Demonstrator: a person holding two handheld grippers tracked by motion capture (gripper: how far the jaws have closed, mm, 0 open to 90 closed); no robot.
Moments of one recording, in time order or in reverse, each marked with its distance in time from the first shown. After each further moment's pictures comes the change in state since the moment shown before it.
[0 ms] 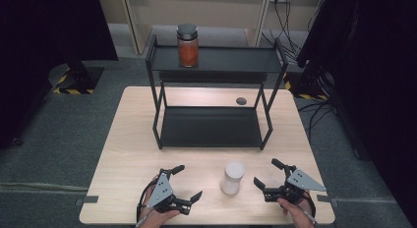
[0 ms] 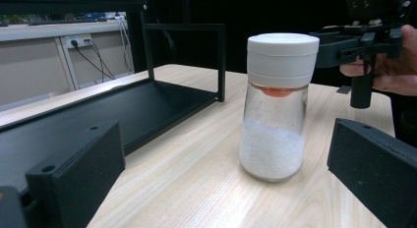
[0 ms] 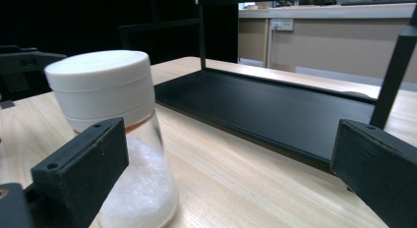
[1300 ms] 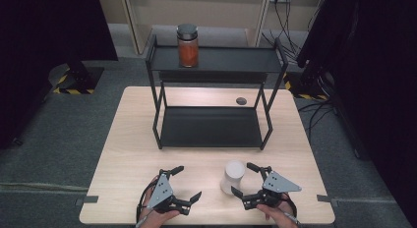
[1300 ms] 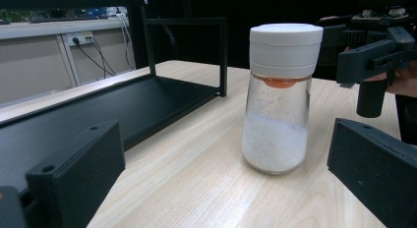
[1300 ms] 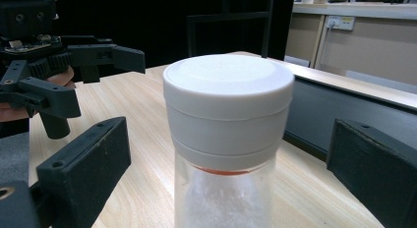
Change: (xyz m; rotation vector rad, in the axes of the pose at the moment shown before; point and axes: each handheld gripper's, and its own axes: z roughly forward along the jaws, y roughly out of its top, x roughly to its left) left arm -0.001 -0.003 0.000 0.012 0.003 0.007; right arm 0.026 0.014 0.041 0.047 0.163 -0.076
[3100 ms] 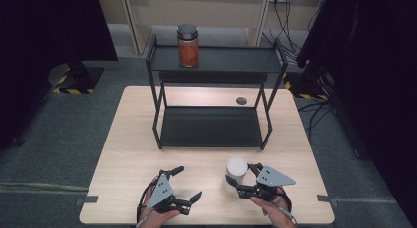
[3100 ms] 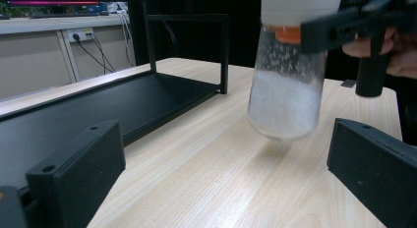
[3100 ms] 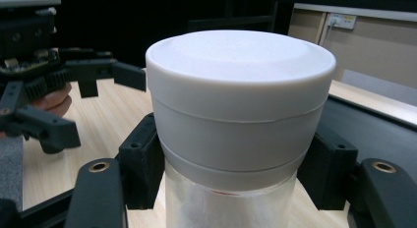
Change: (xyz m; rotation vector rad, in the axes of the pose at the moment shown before) left arm 0.000 -0.002 0.001 0.006 0.002 -0.014; right arm 0.005 0.038 0.012 0.040 -0.011 -0.030
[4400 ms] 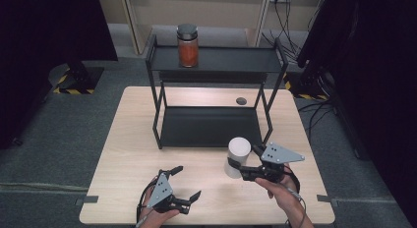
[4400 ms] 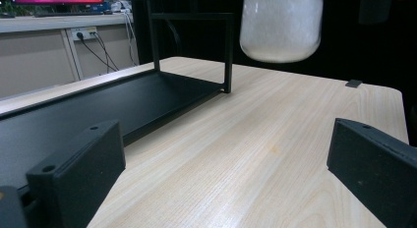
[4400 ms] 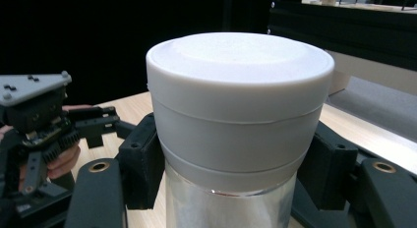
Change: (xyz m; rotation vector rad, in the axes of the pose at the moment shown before) left arm 0.000 -0.001 0.000 0.002 0.013 -0.004; right arm -0.024 0.076 -0.003 0.015 0.038 0.004
